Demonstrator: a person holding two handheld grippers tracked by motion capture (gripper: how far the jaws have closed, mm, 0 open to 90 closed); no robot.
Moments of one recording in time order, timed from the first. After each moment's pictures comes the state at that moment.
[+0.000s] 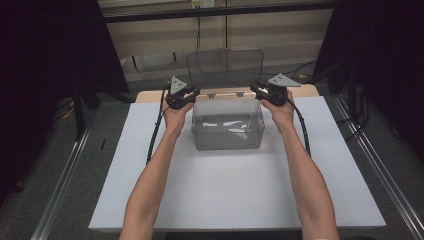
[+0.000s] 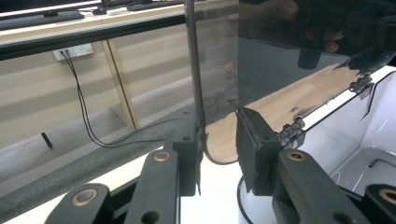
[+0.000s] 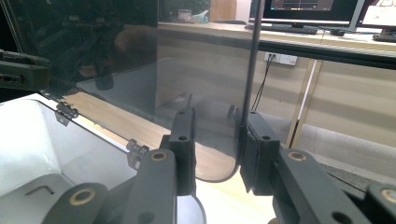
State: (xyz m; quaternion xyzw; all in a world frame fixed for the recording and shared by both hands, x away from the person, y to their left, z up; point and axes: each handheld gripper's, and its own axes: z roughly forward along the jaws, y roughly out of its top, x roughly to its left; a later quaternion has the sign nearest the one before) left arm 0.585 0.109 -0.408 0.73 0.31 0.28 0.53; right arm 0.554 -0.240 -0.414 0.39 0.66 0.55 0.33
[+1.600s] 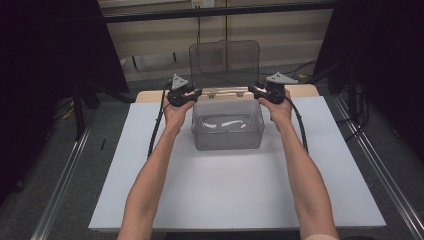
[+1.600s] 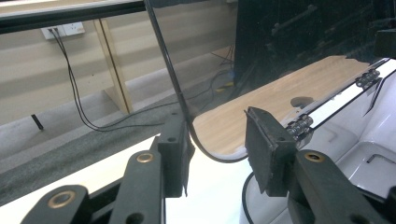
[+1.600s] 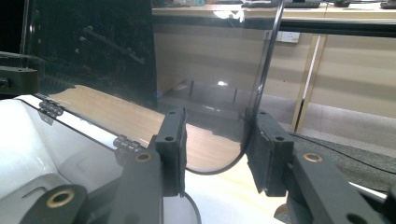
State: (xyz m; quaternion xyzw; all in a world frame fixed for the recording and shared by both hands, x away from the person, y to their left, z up) left arm 0.594 0.106 -0.405 0.75 0.33 0.25 0.51; right arm 0.567 -0.238 -0.419 0.42 0.66 0.54 0.30
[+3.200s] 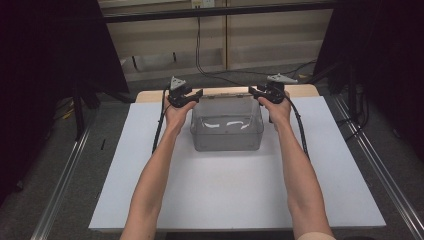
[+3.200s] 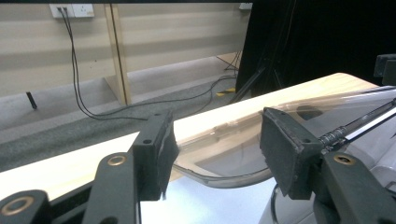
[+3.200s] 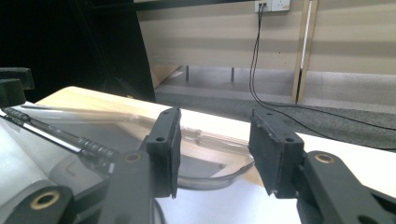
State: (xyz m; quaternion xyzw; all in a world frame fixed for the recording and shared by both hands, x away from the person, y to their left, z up) left arm 0.602 0.107 -0.421 0.72 0.39 0.23 0.53; right arm 0.575 -0.240 -0.429 0.49 0.65 0.53 0.26
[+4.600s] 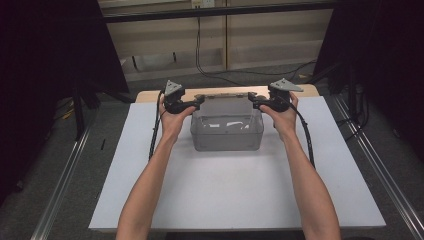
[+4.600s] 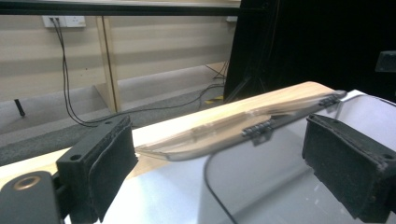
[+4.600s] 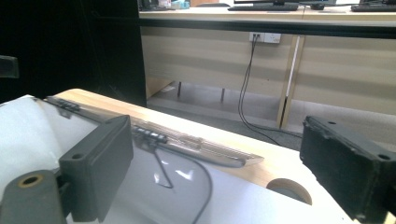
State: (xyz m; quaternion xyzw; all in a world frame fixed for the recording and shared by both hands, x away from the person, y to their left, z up) left arm 0.560 0.114 -0.403 0.71 0.38 0.22 0.55; right arm 0.527 -0.236 -0.410 0.45 0.65 0.53 0.32
